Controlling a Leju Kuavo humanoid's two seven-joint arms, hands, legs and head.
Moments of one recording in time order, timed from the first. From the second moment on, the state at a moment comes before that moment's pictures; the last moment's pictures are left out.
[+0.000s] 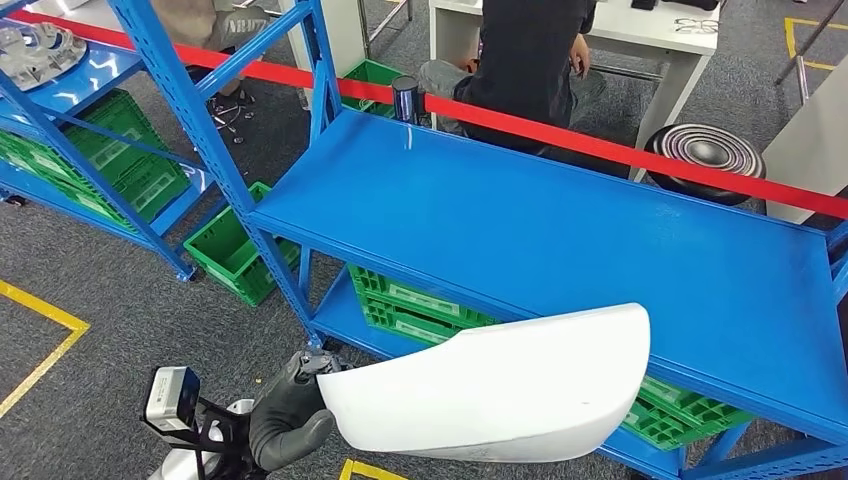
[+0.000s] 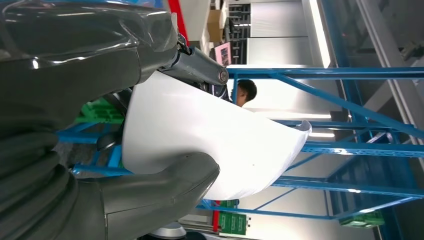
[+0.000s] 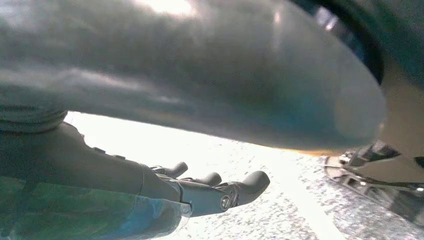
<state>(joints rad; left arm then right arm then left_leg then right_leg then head) -0.10 0.24 -0.69 -1.73 0.58 -0.57 -0.56 -0.07 -0.13 1.54 -0.28 -1.22 0.13 0.21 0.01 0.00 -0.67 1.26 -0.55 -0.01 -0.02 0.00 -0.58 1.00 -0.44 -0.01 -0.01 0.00</state>
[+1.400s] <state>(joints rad) -0.14 0.21 -0.71 -1.71 0.65 -0.56 -0.45 -0.07 -0.33 1.43 -0.71 -1.06 -0.01 0.17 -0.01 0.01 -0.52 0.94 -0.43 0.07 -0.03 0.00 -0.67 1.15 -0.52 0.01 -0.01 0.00</state>
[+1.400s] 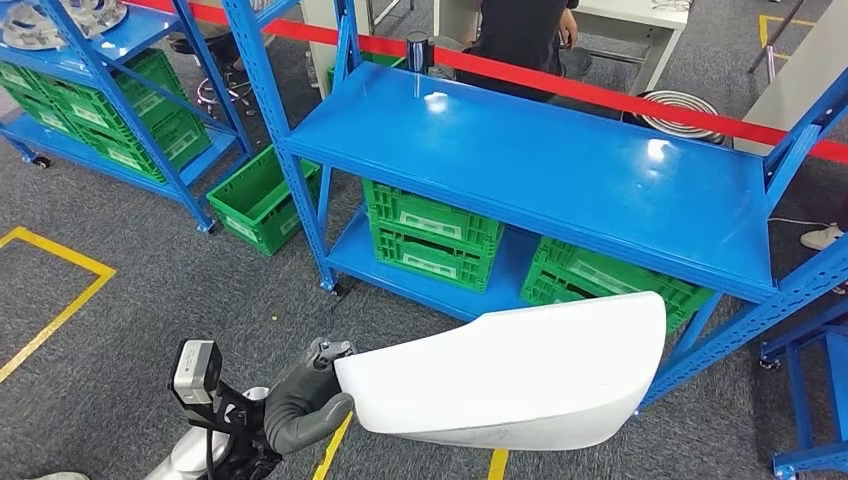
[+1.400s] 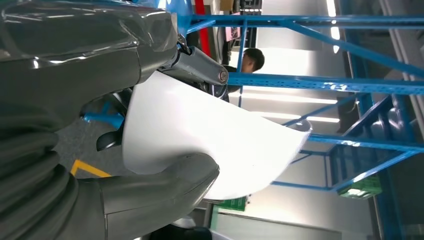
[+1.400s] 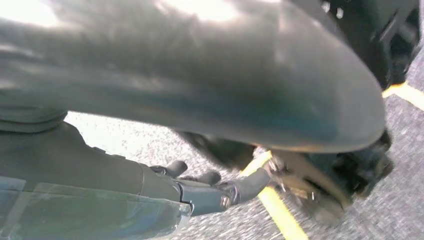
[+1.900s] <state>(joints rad) -0.13 0.21 -0.71 -1.71 0.65 -0.55 -0.43 -0.07 -0.34 1.40 -0.73 -1.05 -0.02 0.19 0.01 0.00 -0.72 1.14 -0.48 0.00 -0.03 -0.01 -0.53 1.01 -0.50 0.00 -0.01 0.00</state>
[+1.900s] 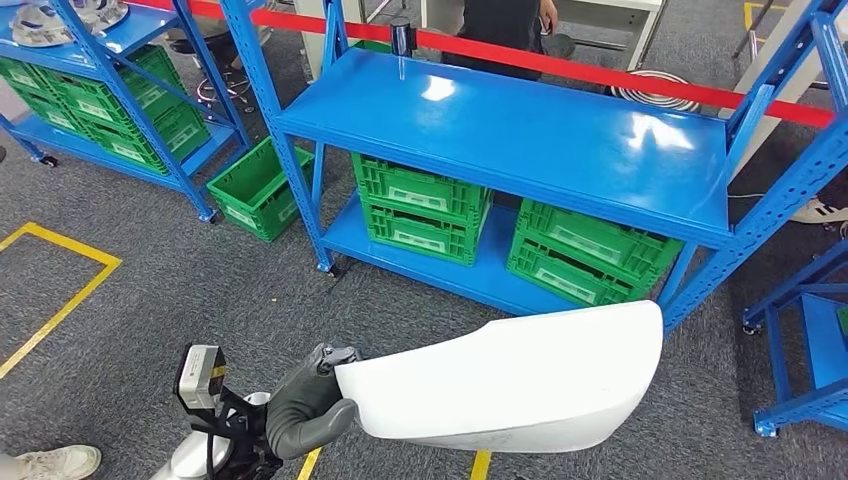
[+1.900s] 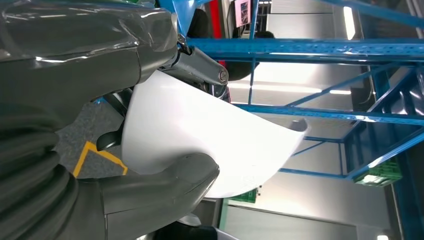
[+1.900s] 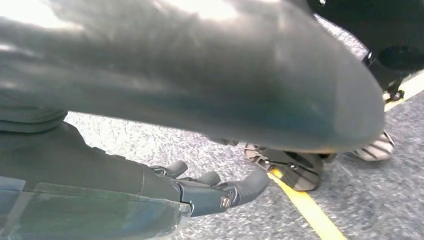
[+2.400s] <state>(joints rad) -0.14 0.20 -0.71 -1.73 0.64 -0.56 -0.42 -0.05 -0.32 1.38 -0.73 -1.03 -0.03 0.20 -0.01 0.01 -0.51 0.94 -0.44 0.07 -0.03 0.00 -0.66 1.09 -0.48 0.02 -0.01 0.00</state>
